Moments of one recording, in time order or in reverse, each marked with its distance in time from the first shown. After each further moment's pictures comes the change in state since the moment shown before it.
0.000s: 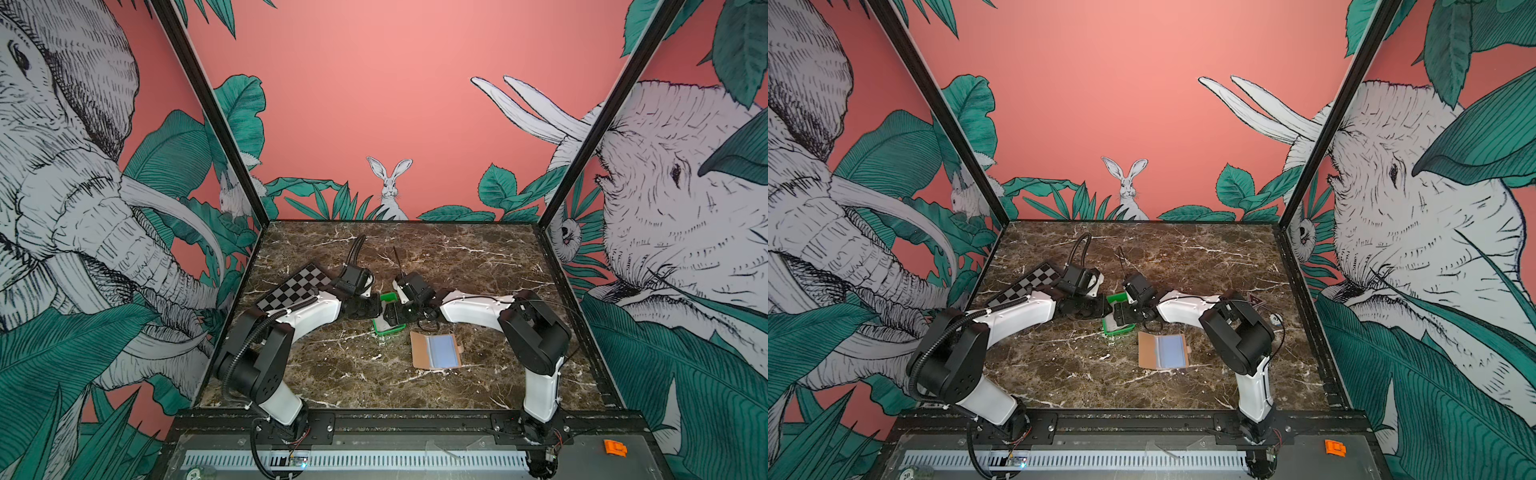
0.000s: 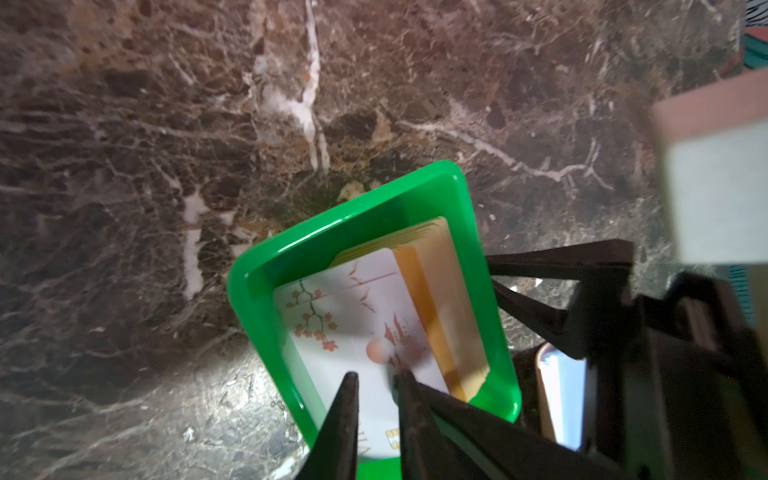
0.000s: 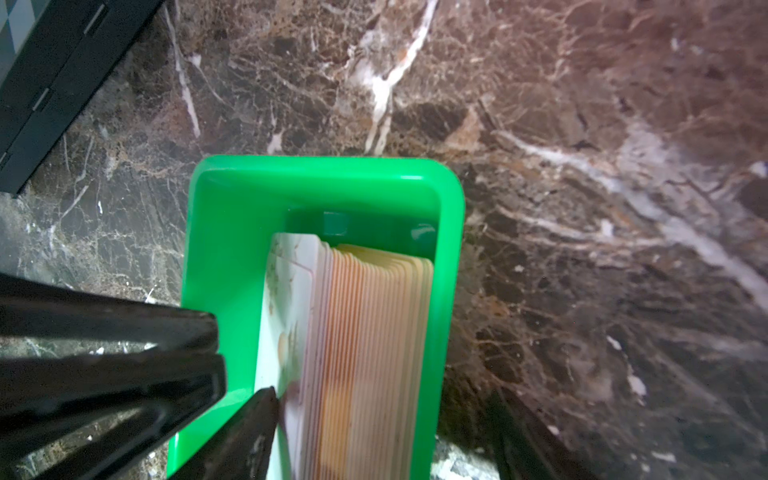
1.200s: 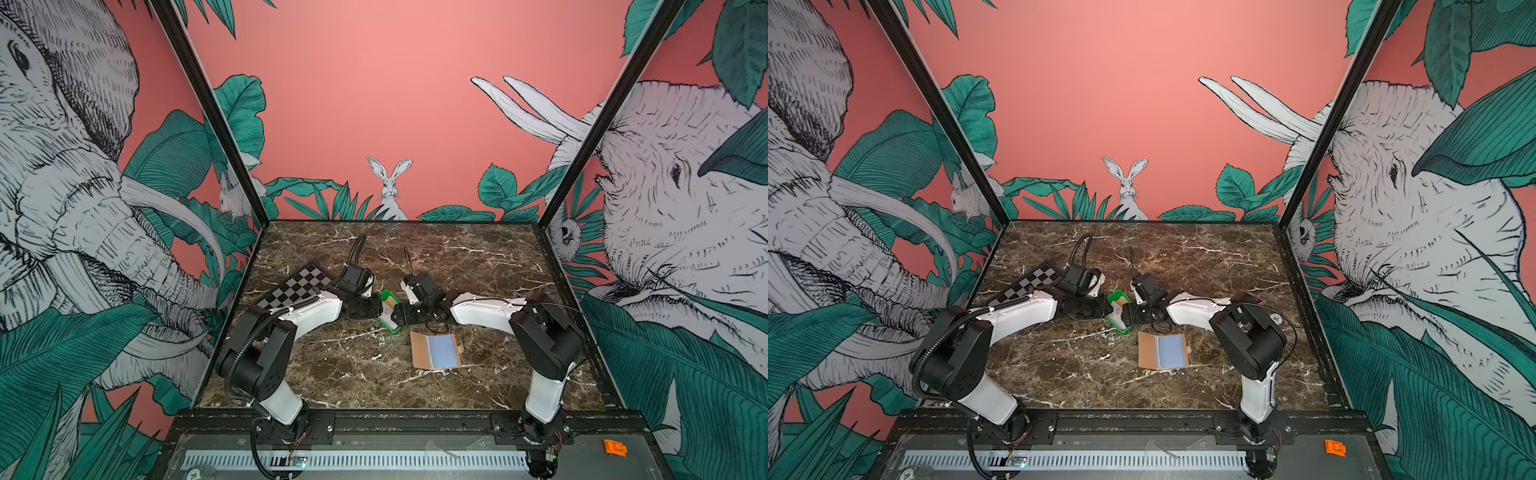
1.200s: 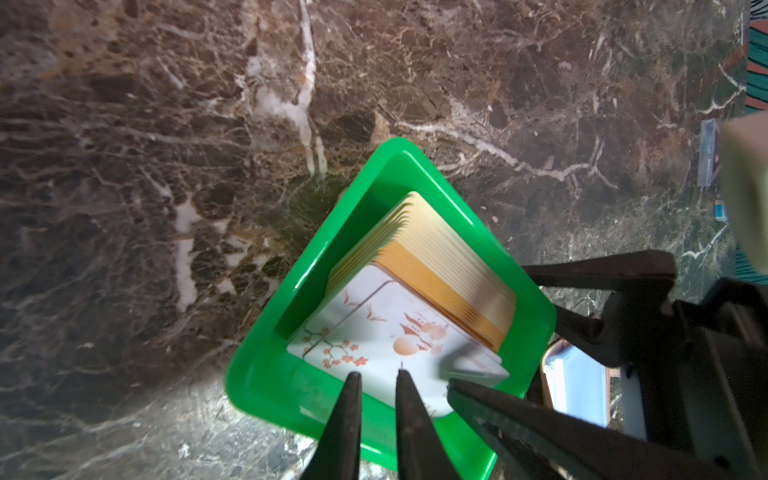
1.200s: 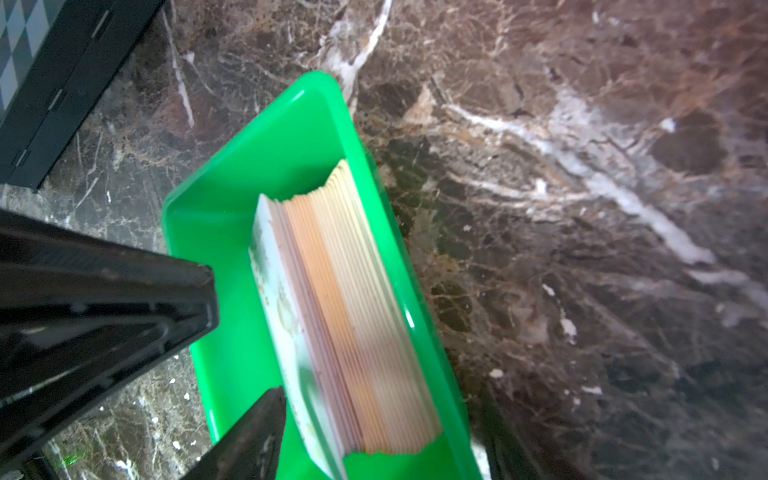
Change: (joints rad) left arm 0.000 0.011 0.005 0.014 0.005 0.011; right arm -0.037 -0.078 -0.093 0.026 -0.064 -0.014
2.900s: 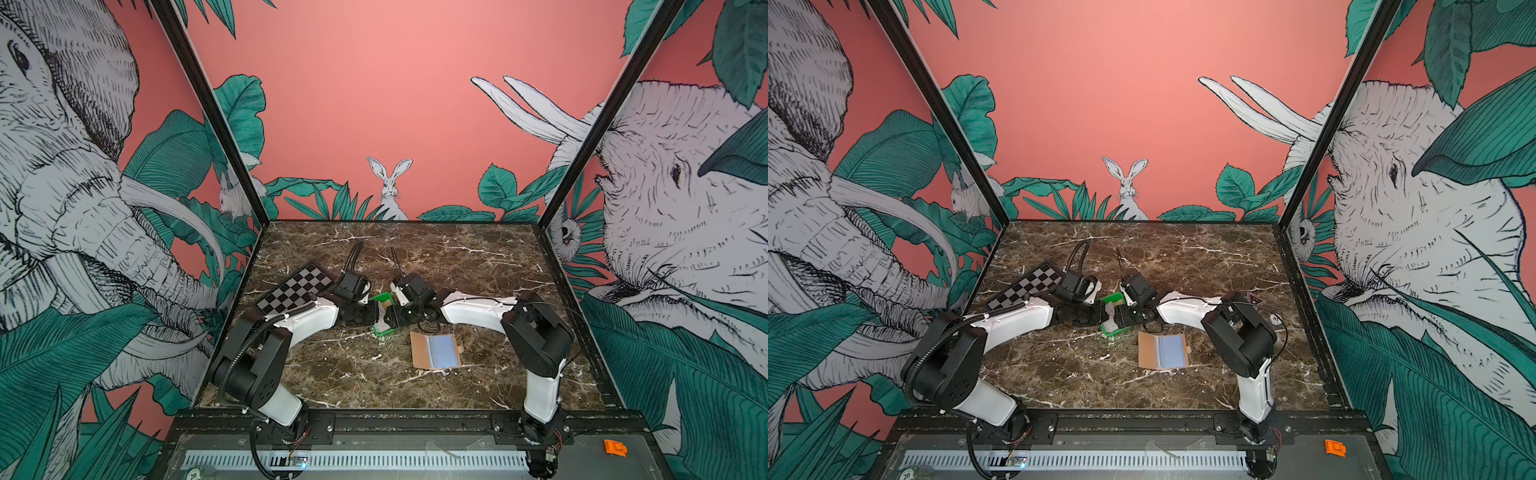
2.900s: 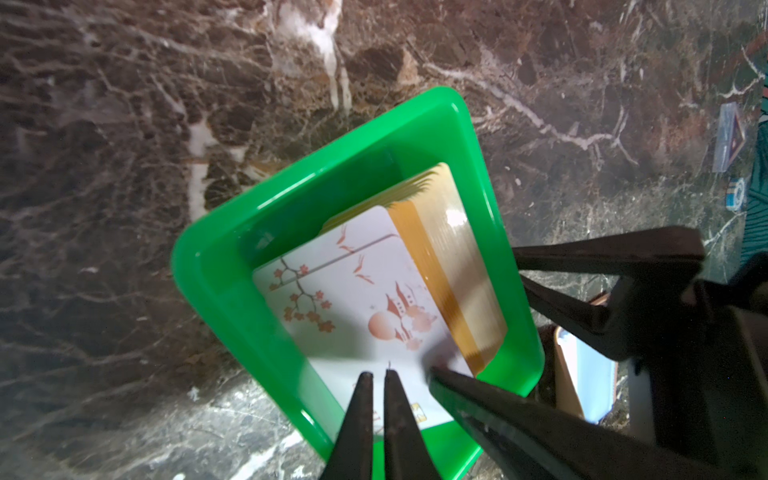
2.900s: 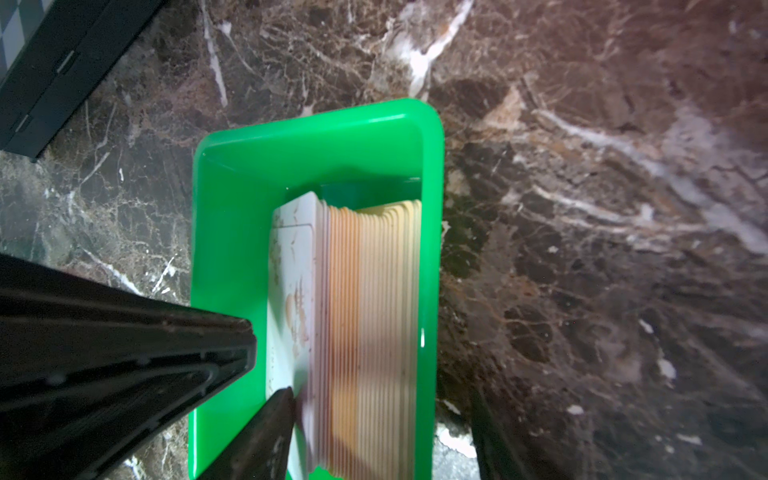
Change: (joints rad) left arm 0.000 -0.053 -0.080 -0.005 0.008 -0.041; right arm 0.048 0.058 0.093 -0.054 0.040 -0.022
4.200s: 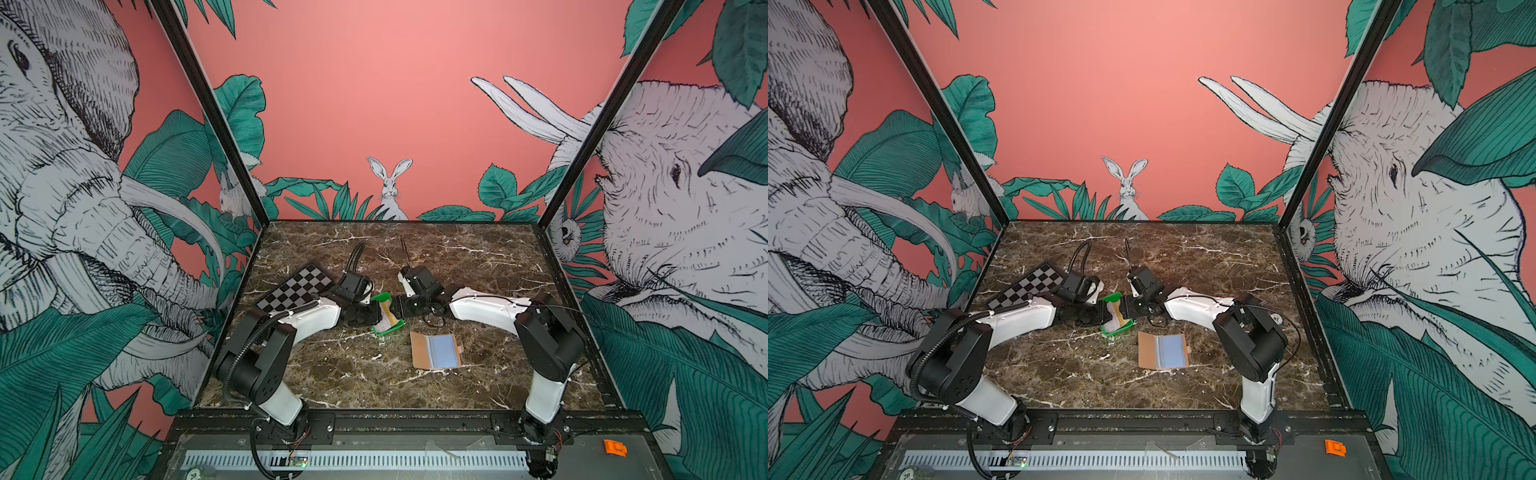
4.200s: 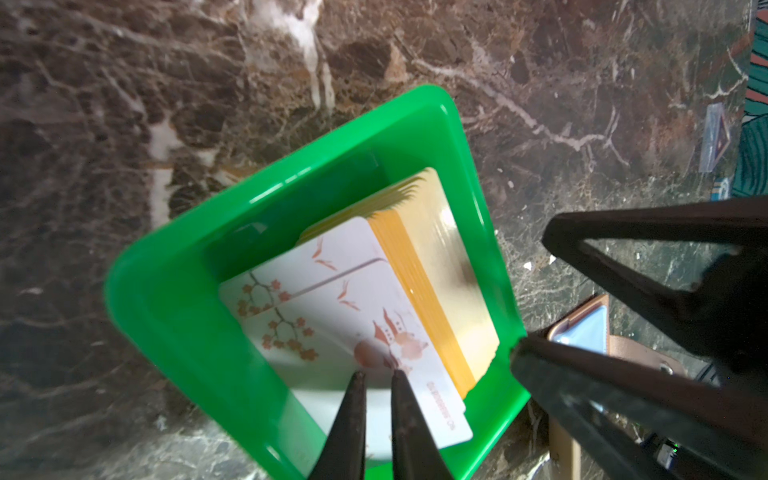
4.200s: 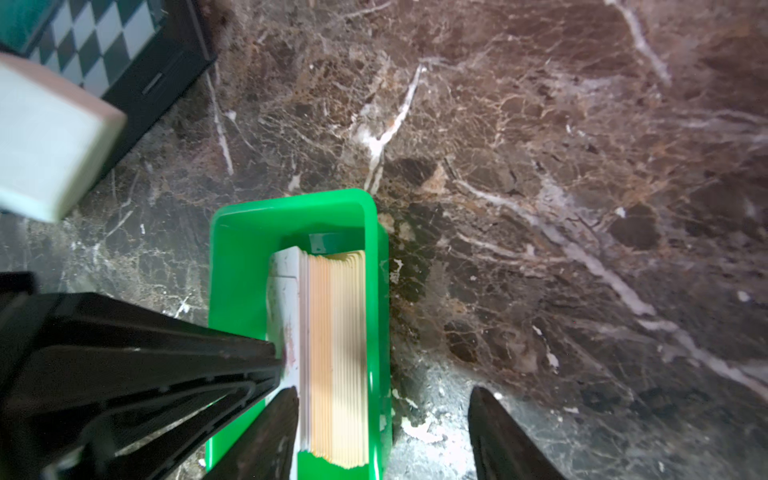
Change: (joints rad) left arm -0.002 0.032 -0.002 0.043 0.028 -0.009; right arm -0.047 -0.081 -0.008 -0.007 0.016 0.013
